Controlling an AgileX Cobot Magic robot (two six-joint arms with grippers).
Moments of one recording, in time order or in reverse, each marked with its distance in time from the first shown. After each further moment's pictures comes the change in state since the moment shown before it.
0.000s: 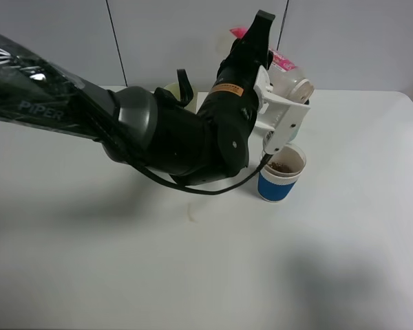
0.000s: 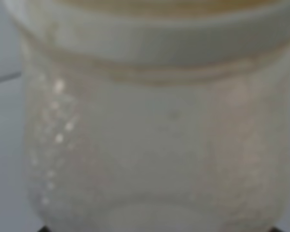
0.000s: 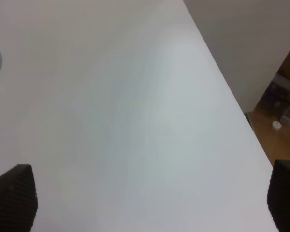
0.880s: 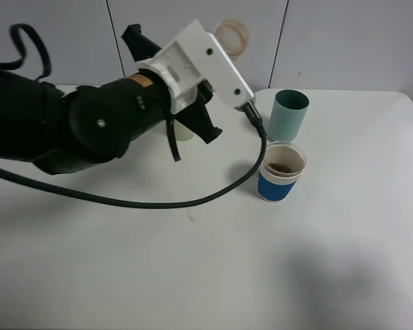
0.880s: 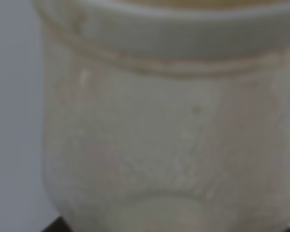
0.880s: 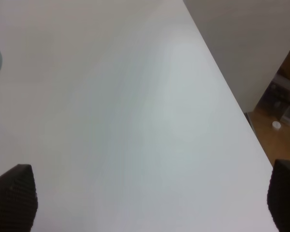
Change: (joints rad) left arm 0.115 -0.383 0.394 0.119 0.305 -1.111; right arm 0.000 0.000 0.000 0.000 0.000 0.000
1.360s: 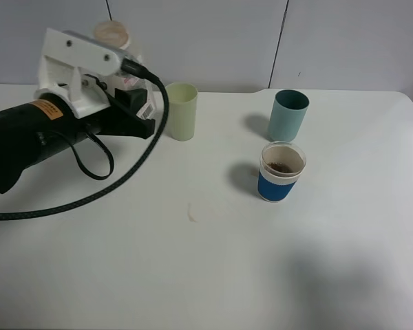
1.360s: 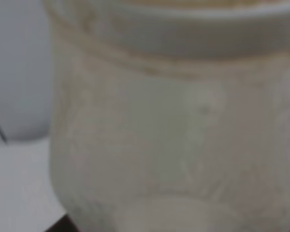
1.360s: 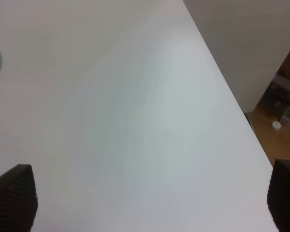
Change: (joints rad) left arm 0.248 -0.209 0.338 0.399 0.029 -0.928; right arm 0.000 0.000 0.000 0.000 0.000 0.000
